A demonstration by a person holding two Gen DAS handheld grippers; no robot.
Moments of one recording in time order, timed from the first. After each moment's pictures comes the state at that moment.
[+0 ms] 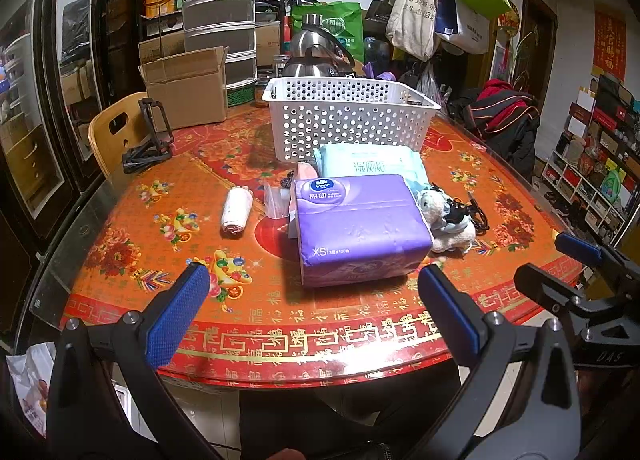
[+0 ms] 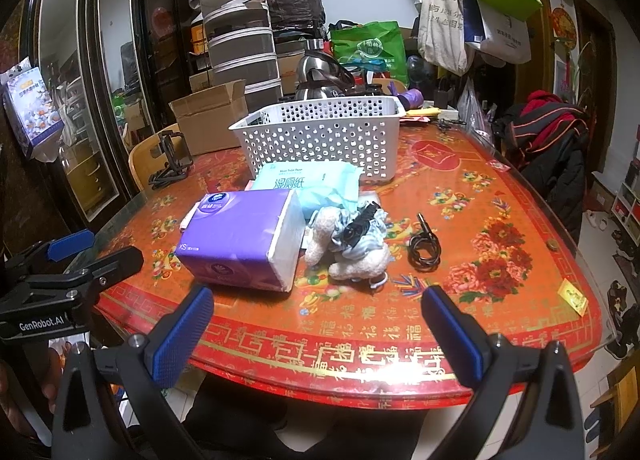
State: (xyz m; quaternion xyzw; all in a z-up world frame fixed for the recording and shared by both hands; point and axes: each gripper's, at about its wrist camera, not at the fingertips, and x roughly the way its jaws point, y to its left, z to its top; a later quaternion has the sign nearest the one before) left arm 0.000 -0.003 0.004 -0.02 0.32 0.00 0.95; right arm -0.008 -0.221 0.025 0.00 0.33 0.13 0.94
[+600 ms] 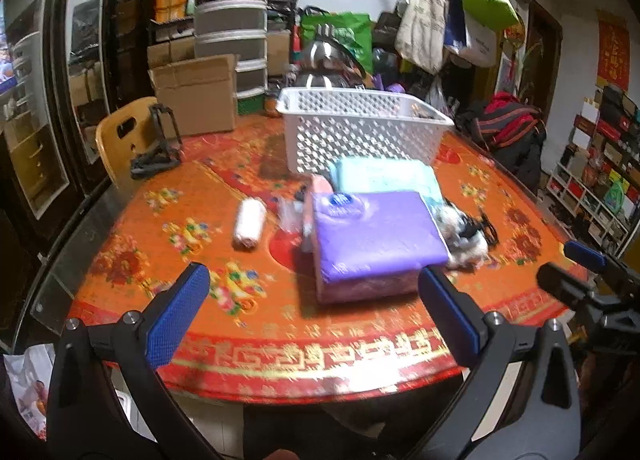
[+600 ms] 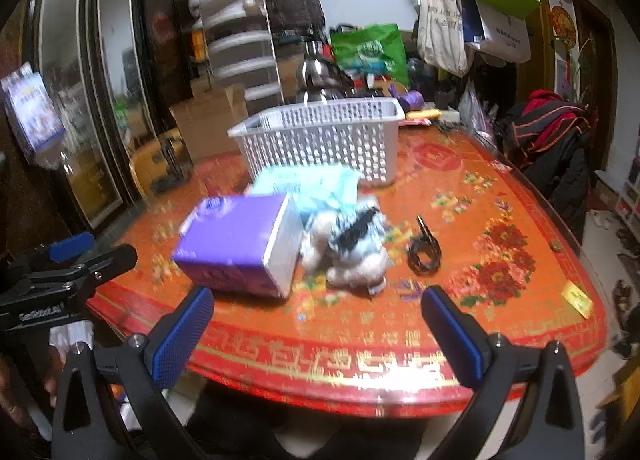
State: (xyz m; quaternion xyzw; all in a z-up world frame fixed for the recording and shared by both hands) left arm 0.004 0.005 0.003 -0.03 0.30 0.01 0.95; right arm -0.003 -0.234 0.023 0.02 0.31 0.14 0.94
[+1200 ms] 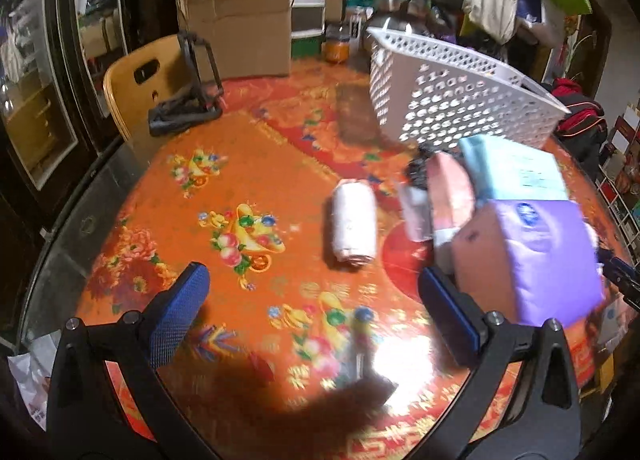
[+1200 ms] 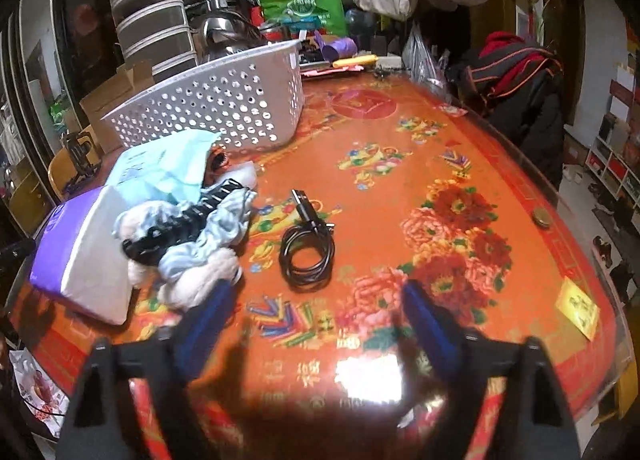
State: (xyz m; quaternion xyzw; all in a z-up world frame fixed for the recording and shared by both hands) left arm 0.109 0.119 -0.053 -0.05 0.38 0.07 0.92; right arm 0.102 -0.309 -0.047 0.03 0.39 0.05 0.92
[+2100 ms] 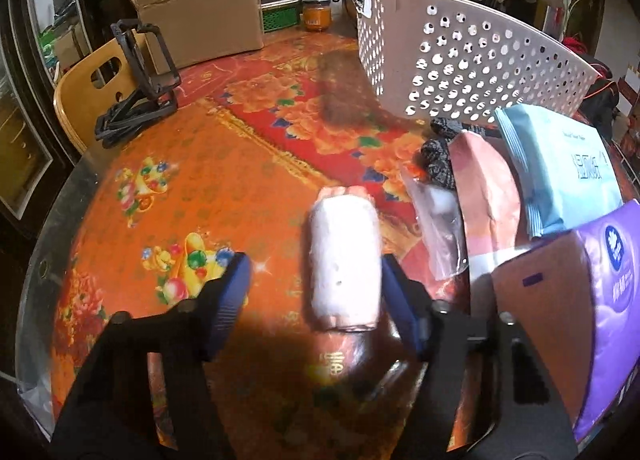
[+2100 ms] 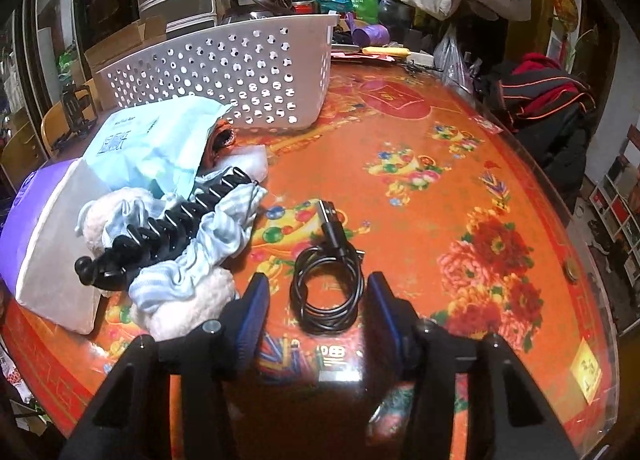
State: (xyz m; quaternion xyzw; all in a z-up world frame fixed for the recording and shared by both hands) left arm 0.197 0.108 -0.107 -0.01 0.44 0.05 0.90; right arm 0.147 -0.281 -0.061 -0.04 0.42 0.07 0.91
